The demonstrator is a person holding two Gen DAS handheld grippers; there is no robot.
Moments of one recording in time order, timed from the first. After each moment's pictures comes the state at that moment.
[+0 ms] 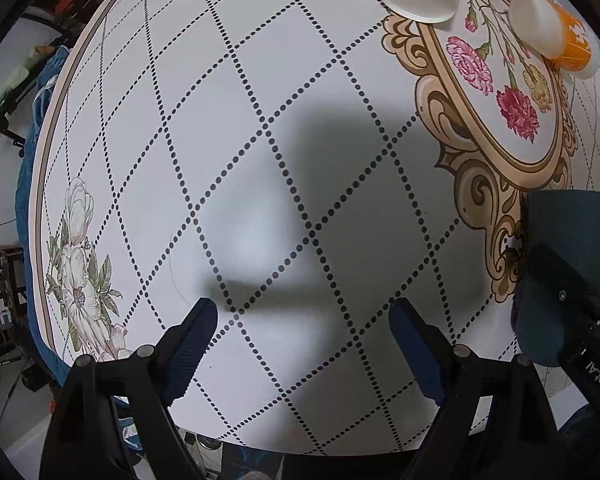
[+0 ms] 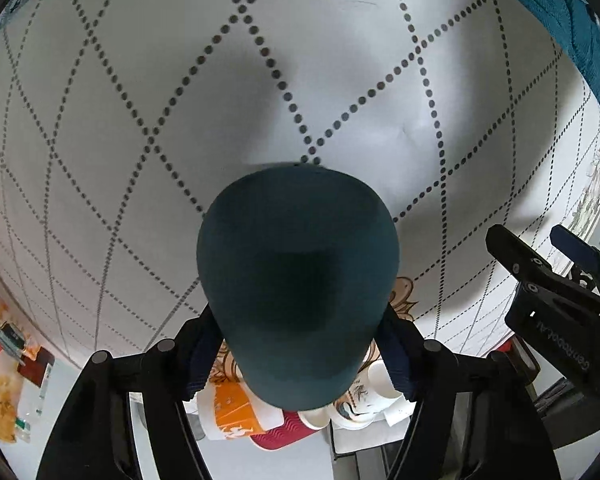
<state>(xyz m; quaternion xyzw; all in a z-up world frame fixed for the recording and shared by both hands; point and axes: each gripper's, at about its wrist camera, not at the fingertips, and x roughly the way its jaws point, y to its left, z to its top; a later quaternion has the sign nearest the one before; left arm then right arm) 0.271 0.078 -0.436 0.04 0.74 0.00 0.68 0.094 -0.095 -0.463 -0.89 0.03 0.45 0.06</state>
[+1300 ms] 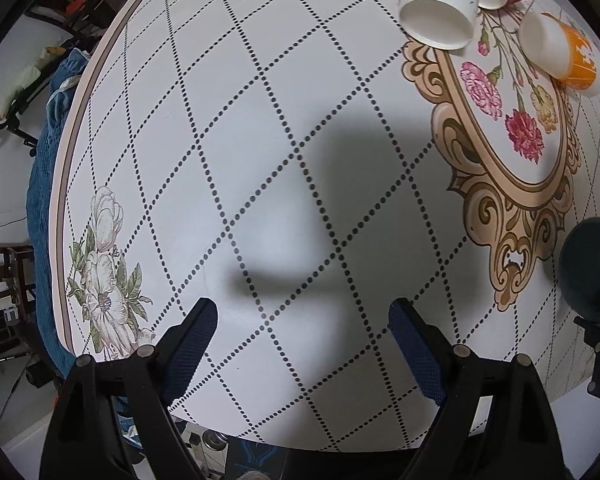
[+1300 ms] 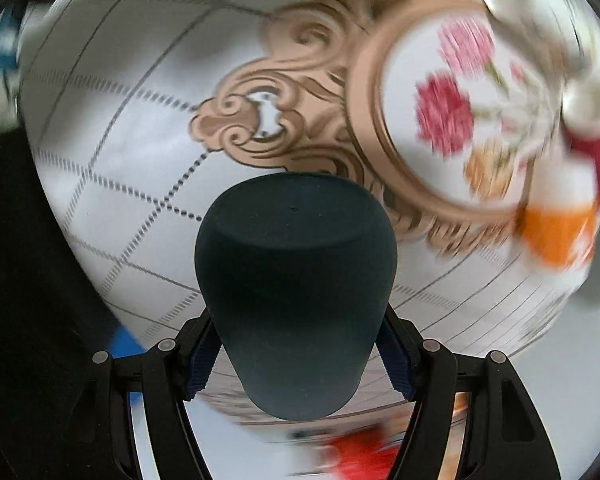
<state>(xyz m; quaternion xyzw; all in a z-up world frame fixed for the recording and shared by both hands) 0.273 0.103 -0.408 0.04 0.73 0.01 0.68 0.219 -0.037 -0.437 -0.46 0.74 0.25 0.43</state>
